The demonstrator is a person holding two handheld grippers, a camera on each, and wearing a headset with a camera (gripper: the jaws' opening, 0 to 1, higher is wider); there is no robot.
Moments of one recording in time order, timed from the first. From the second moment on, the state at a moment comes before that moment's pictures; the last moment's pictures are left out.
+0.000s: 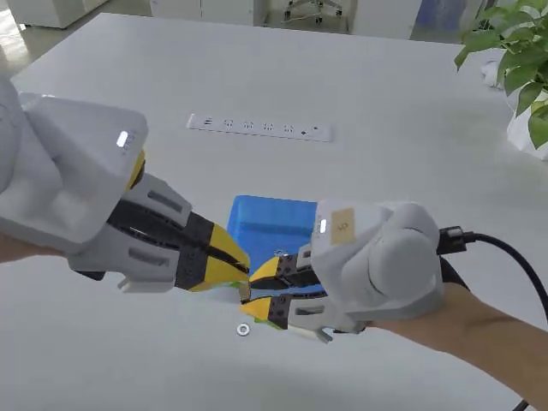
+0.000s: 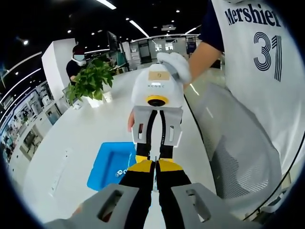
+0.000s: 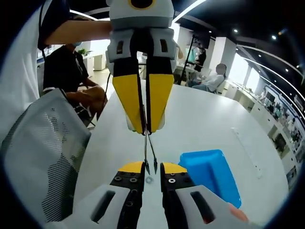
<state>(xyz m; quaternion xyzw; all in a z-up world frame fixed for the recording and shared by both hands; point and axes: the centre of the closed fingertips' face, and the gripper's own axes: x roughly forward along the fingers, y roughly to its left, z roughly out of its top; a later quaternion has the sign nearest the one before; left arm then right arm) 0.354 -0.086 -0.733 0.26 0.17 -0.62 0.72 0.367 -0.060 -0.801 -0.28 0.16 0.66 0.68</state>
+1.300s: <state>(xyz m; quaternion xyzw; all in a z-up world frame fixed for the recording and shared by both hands) 0.366 -0.087 -0.776 0.20 0.20 -0.62 0.73 0.372 -0.060 -0.842 -0.24 0.21 0.66 0.68</state>
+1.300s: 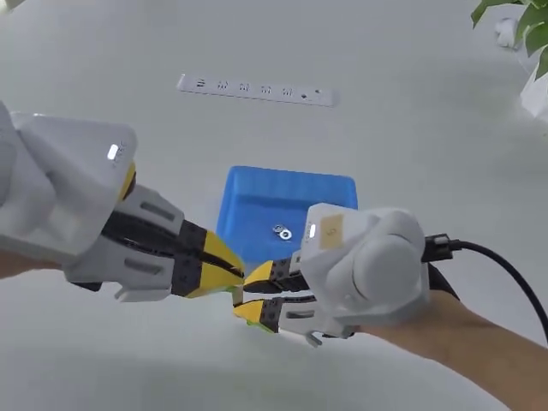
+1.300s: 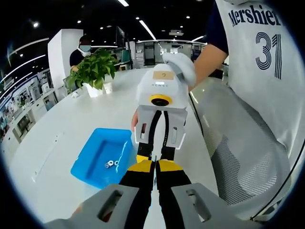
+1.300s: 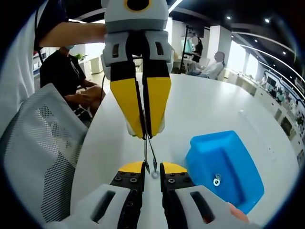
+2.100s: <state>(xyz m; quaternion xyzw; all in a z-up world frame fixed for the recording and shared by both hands) 0.368 -0.088 -0.785 0.18 0.20 -0.62 0.73 0.371 -0.060 -0.854 -0.24 0.23 0.66 0.68</state>
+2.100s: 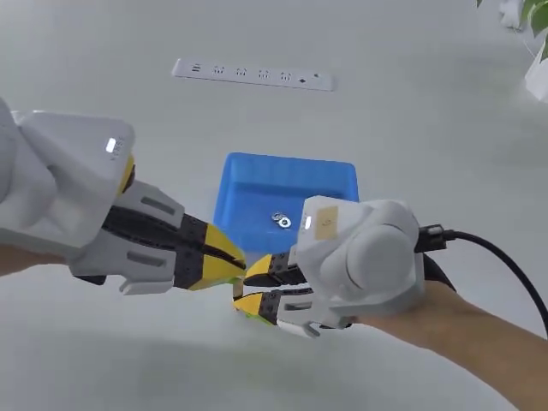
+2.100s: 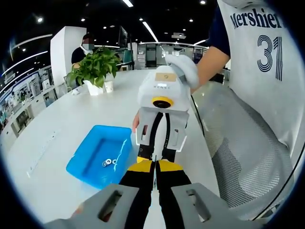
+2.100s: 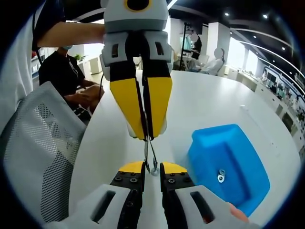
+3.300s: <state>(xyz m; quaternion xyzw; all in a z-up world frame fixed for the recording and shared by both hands) 0.366 -0.084 -0.769 0.17 0.20 -0.62 0.74 0.369 -0.054 -0.842 -0.23 0.22 0.66 0.68</state>
